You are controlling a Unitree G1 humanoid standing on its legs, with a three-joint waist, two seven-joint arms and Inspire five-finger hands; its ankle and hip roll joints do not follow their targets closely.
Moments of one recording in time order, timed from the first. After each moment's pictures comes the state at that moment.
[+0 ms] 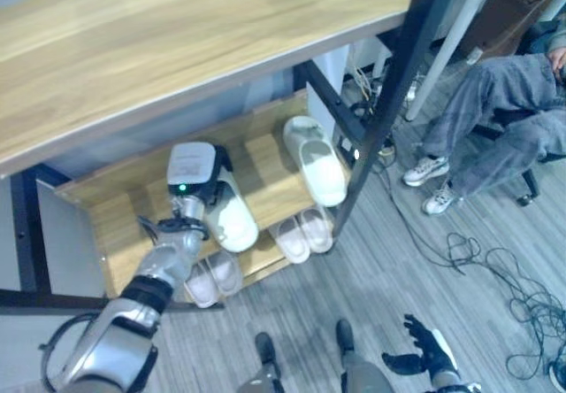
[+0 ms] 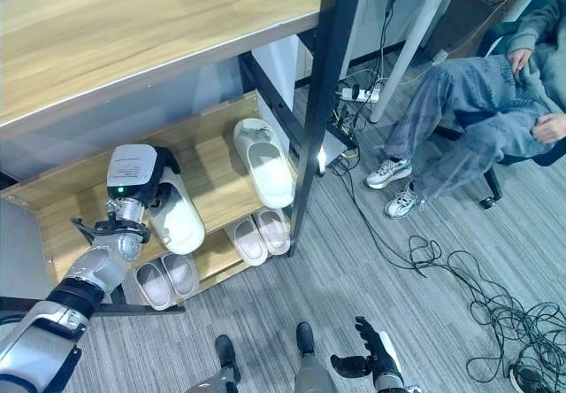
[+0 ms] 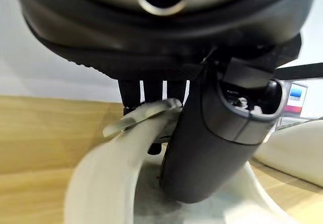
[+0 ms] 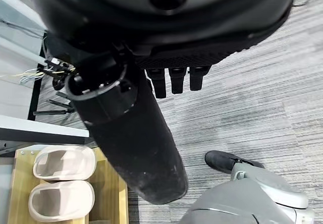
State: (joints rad) left arm -0.59 0.57 -0.38 0.59 0.71 0.02 0.50; right arm 0.22 -0.35 0.20 0.71 0.04 -0.26 -0.18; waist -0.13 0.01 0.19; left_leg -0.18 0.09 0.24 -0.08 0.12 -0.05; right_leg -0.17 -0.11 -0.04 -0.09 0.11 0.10
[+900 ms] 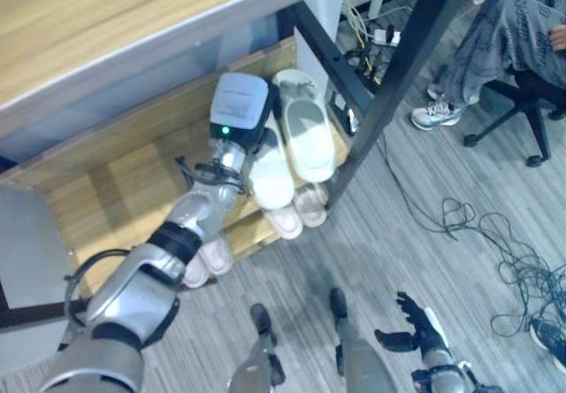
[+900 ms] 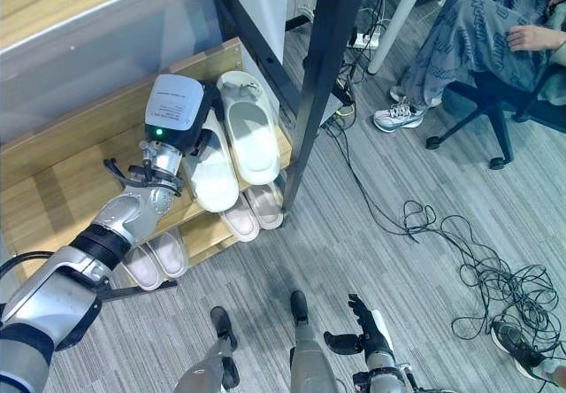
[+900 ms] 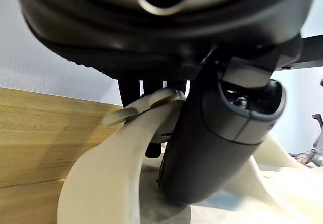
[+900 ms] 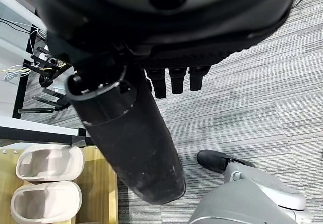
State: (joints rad) left arm -0.96 0.54 -0.61 0.67 0.71 0.02 0.54; right arm 0.15 -0.35 0.25 0.70 0.05 -0.28 -0.22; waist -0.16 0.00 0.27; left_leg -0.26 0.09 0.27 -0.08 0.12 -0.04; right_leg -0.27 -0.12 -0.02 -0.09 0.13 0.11
